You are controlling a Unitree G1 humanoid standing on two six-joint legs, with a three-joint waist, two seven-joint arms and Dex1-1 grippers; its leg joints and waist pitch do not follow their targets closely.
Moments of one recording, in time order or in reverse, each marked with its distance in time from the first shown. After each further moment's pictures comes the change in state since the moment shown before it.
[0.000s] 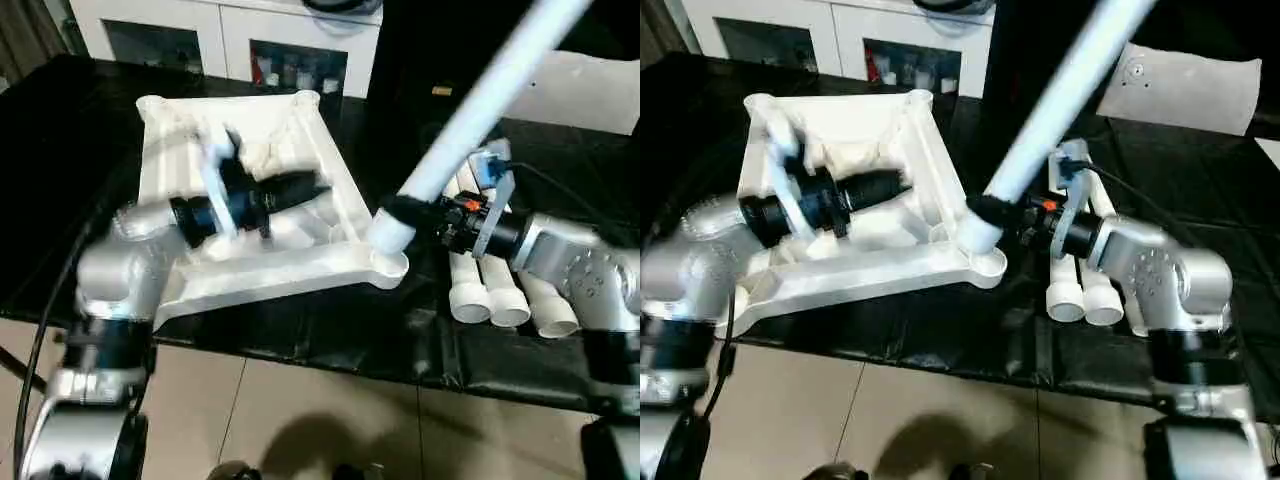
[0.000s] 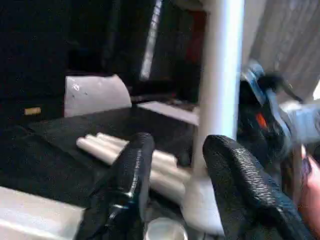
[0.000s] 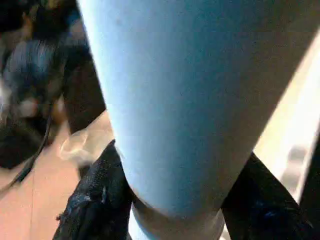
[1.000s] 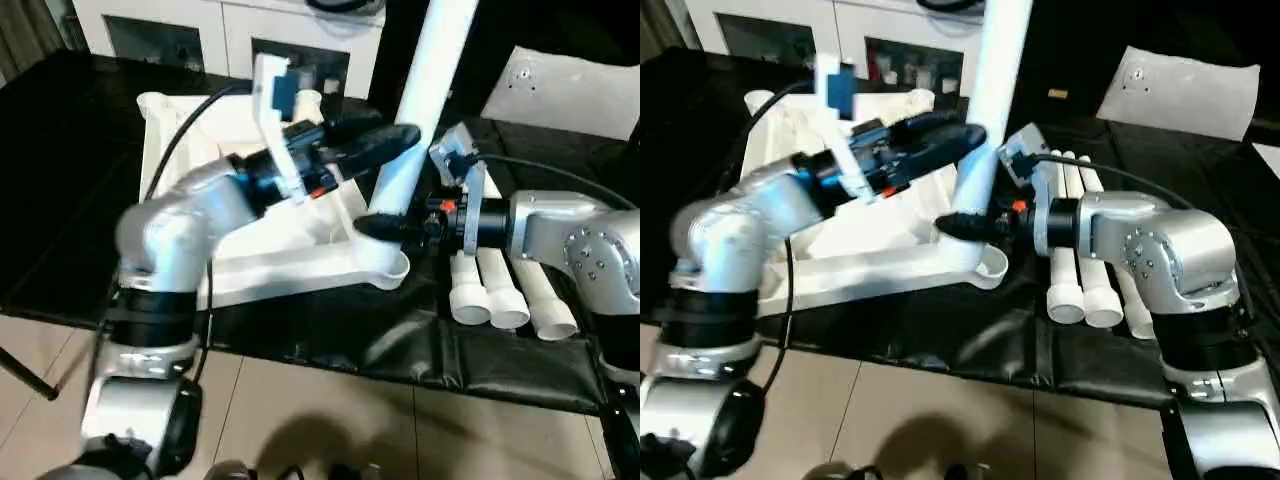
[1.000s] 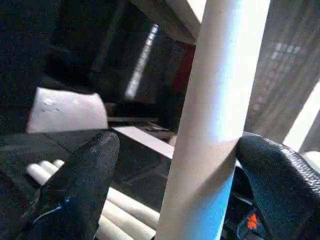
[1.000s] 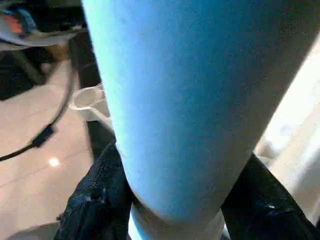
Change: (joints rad) left arm -0.079 -0.201 -0.037 -0.150 -0.104 0.185 0.321; right arm -0.055 -0.046 0.119 -0.138 -0.066 0.067 0.006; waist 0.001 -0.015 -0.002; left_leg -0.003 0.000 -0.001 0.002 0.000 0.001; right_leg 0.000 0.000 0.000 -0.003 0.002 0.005
